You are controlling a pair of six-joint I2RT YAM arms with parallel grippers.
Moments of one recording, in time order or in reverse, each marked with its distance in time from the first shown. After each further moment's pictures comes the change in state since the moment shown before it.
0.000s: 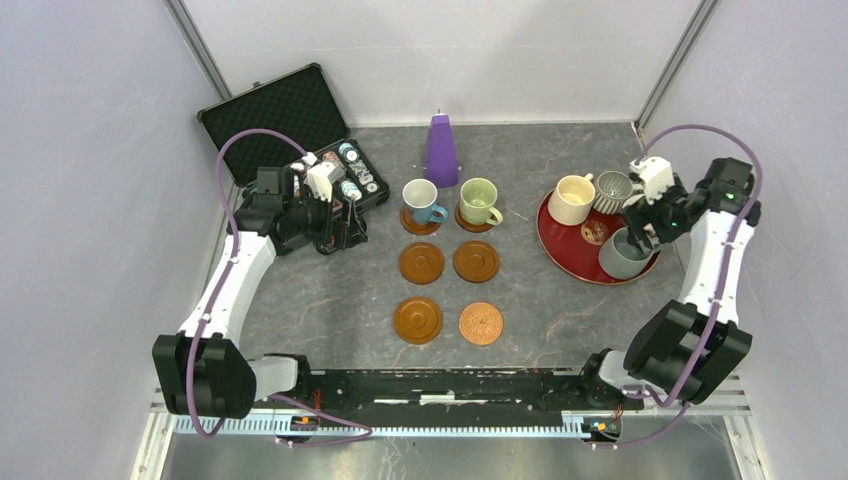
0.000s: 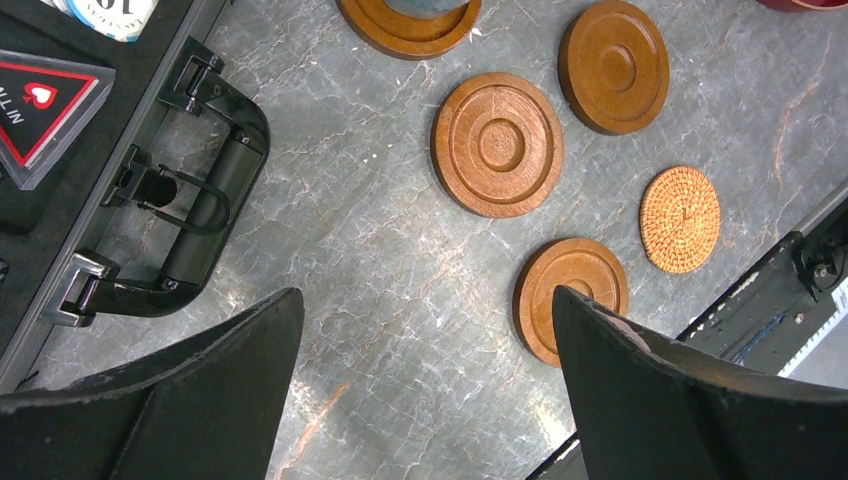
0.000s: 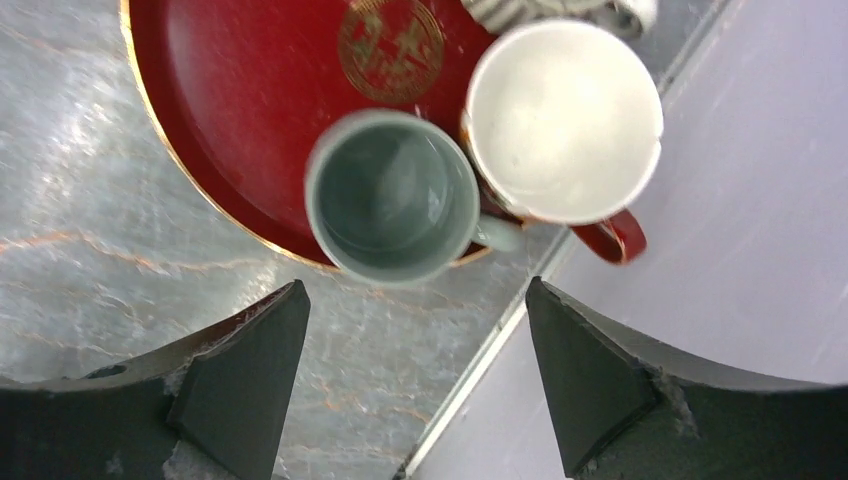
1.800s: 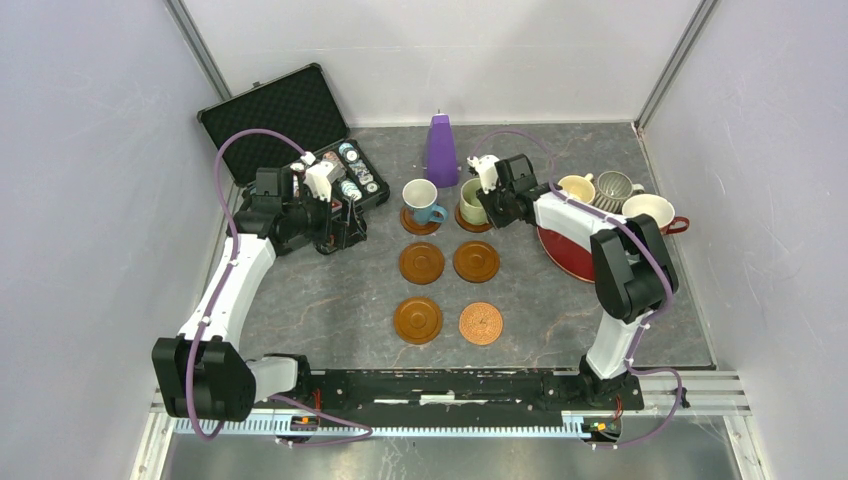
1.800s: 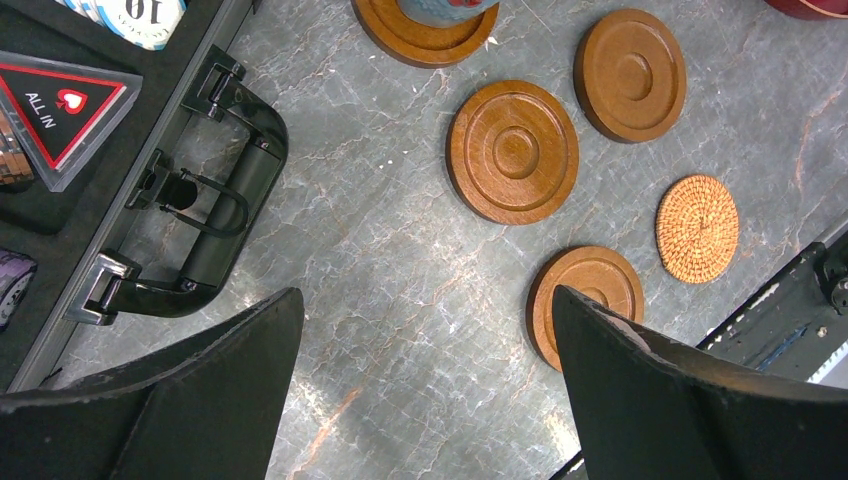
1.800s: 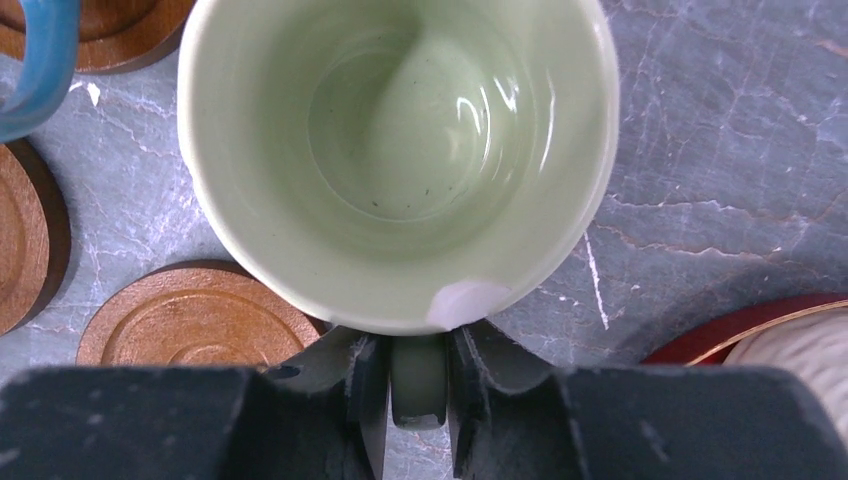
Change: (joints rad) left arm 0.000 -0.014 -0.016 0.031 -0.025 -0.001; right arm 0.964 0.457 -0.069 0.711 0.432 0.877
